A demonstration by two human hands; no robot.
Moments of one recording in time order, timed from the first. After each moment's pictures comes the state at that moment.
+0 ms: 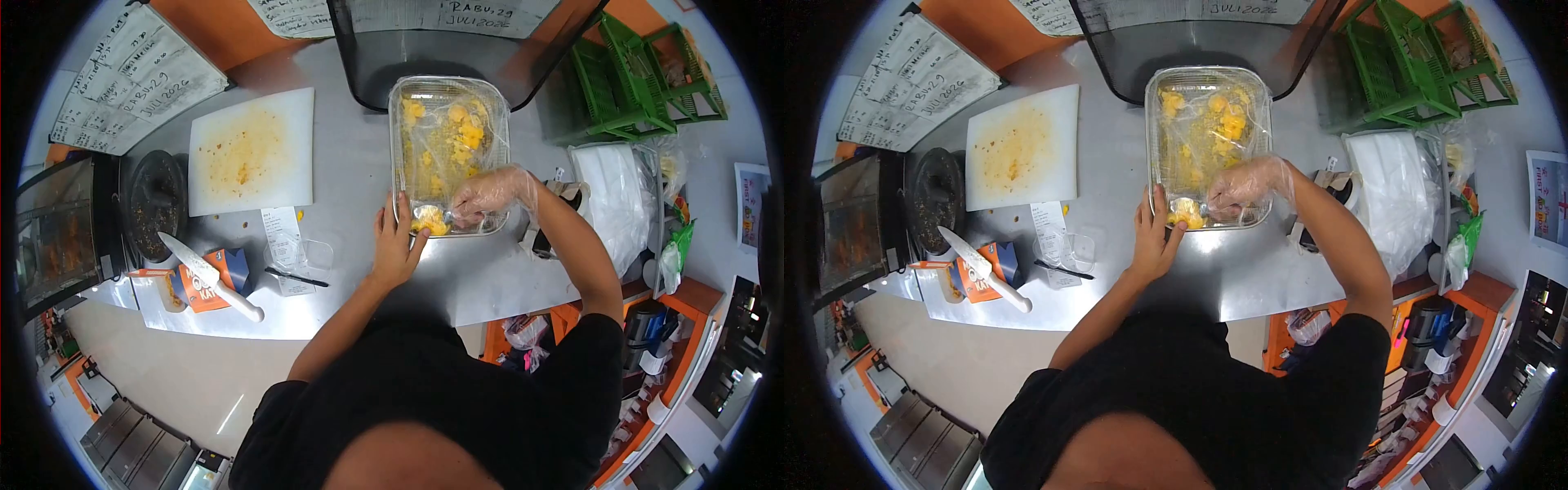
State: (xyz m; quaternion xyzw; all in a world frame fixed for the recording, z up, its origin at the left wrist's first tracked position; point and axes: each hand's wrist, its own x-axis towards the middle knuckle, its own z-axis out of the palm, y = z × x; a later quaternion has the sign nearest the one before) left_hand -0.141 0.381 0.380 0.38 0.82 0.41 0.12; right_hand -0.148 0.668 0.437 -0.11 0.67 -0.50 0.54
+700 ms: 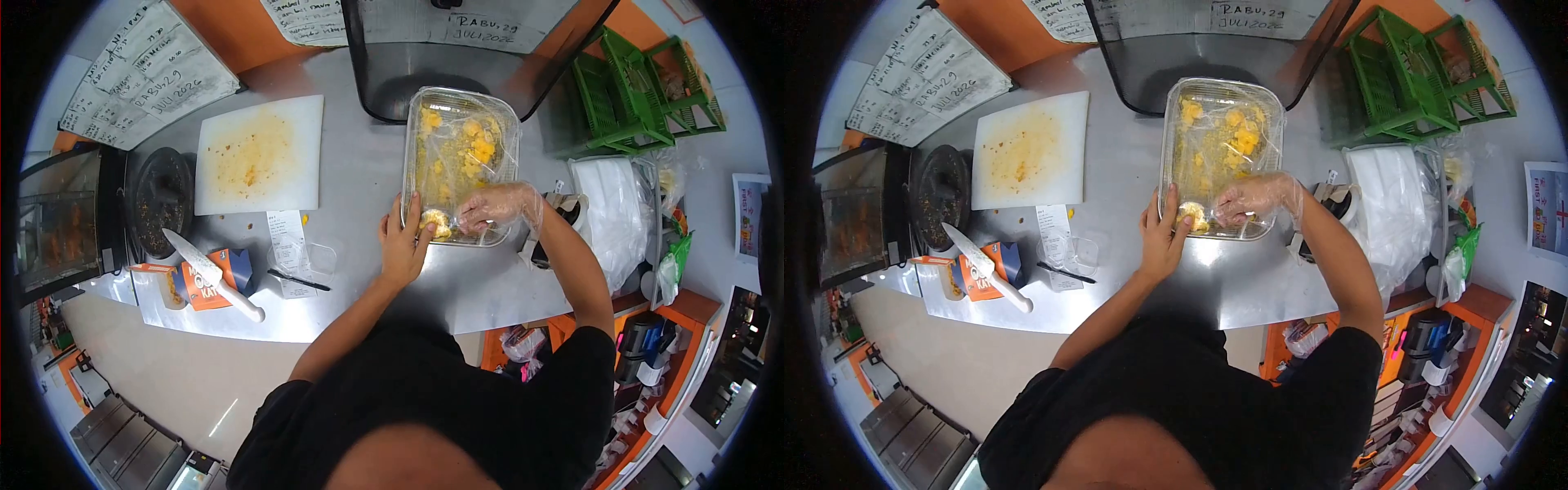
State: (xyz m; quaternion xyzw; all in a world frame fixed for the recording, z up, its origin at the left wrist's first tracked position) left_hand -0.141 0.399 0.377 0.33 0.85 0.40 0.11; right_hand -0.130 0.677 0.429 -0.08 0.64 -0.58 0.50
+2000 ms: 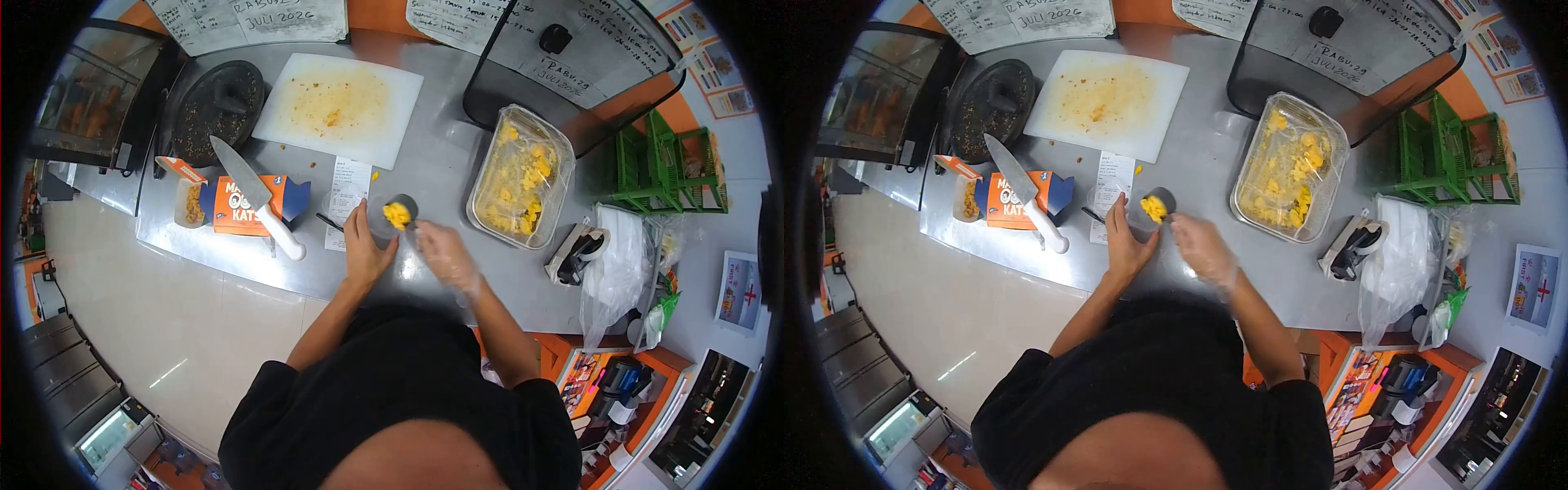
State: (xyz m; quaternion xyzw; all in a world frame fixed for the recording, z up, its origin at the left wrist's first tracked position) left_hand -0.150 0.212 0.384 0.17 0.89 0.42 -0.04; right_hand -0.104 0.399 0.454 0.05 0.84 -0.54 0.06
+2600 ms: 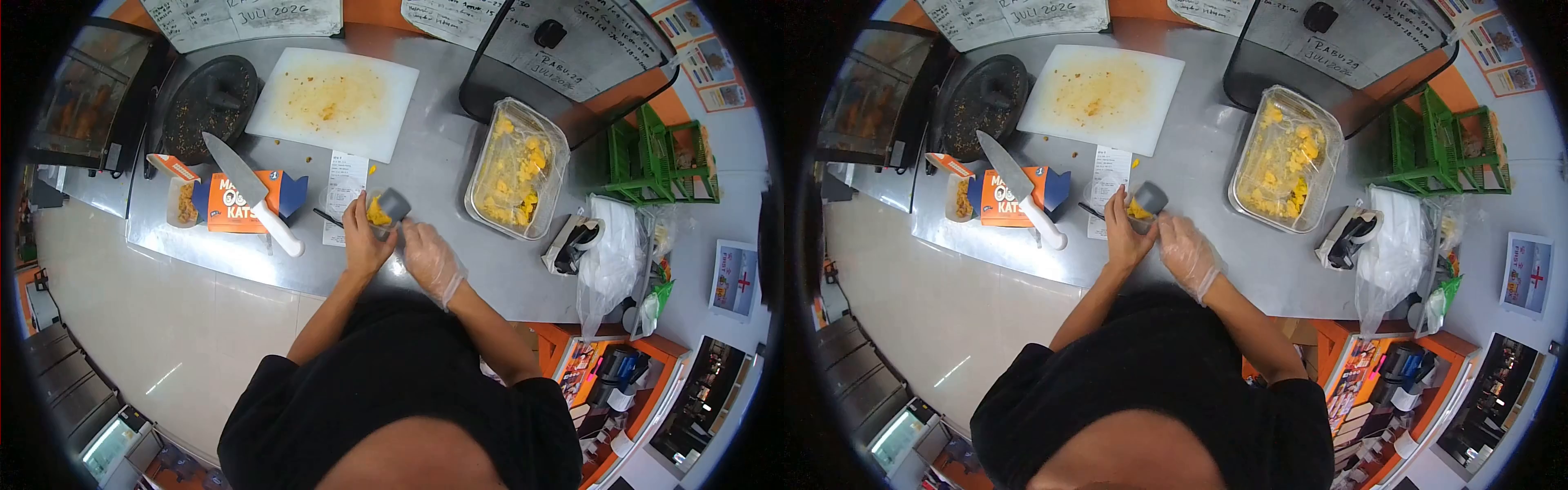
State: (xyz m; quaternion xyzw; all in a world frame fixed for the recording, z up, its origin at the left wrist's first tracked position) left_hand -0.154 0.210 0.370 0.16 0.87 0.46 -0.03; right_hand -0.085 0.352 0.440 -0.03 0.97 -0.24 -0.05
